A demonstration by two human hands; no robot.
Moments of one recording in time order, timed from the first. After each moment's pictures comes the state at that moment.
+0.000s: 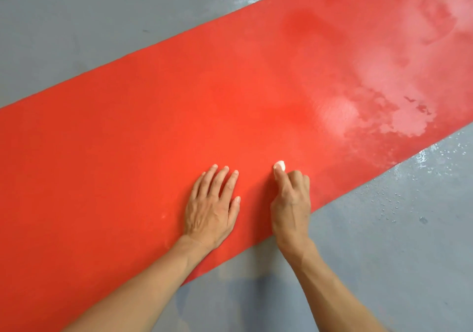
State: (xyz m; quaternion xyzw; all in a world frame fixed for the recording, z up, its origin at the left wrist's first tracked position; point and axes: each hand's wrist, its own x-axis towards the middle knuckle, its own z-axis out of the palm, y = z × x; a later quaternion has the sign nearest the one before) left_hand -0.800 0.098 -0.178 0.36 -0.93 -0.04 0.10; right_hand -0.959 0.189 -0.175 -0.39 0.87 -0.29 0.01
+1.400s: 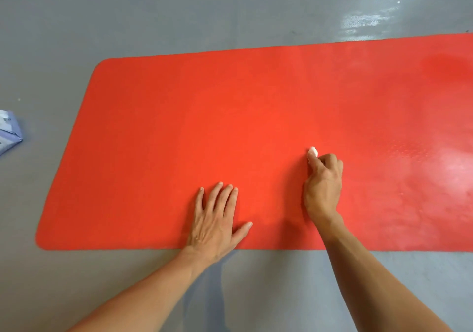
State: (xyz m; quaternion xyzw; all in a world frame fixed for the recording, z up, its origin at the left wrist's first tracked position) left_hand -0.618 0.151 -0.173 0.54 -0.84 -0.01 0.05; right_hand -0.885 0.091 -0.179 -0.55 0.78 -0.29 0.07
